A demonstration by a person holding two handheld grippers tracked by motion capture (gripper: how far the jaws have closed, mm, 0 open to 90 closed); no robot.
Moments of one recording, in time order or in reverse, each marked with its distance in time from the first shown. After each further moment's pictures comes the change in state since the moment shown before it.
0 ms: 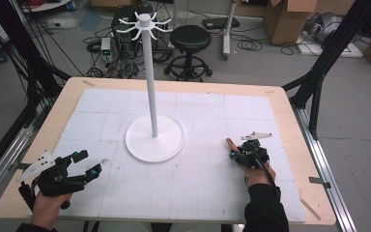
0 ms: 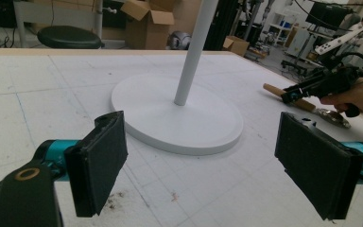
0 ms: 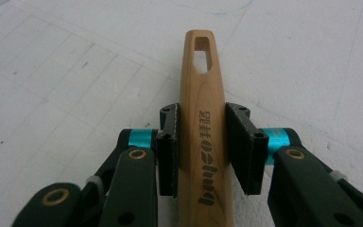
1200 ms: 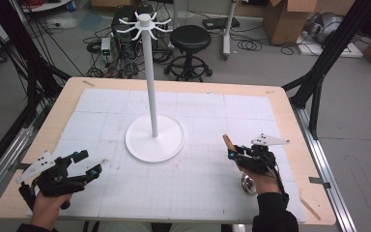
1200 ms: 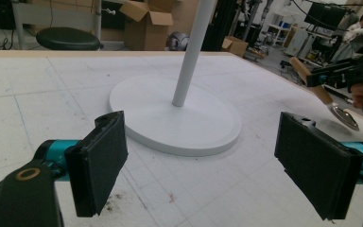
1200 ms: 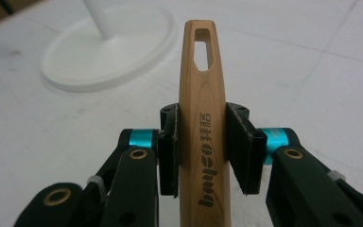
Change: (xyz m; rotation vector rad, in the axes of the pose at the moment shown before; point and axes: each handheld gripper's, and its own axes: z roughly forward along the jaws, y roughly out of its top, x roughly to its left) left arm -0.002 0.001 0.000 -0.007 -0.004 0.003; right arm 0.013 -0.001 -0.050 -0.252 0.262 0.017
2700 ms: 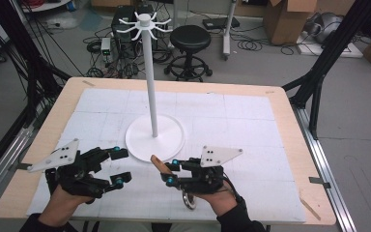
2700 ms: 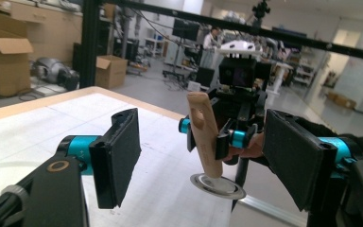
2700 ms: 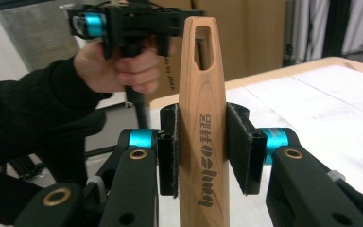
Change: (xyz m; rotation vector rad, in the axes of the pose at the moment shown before) left arm -0.084 0.068 0.046 -0.041 -0.550 0.068; right arm 0.154 0.040 0.030 -0.227 0.672 -0.246
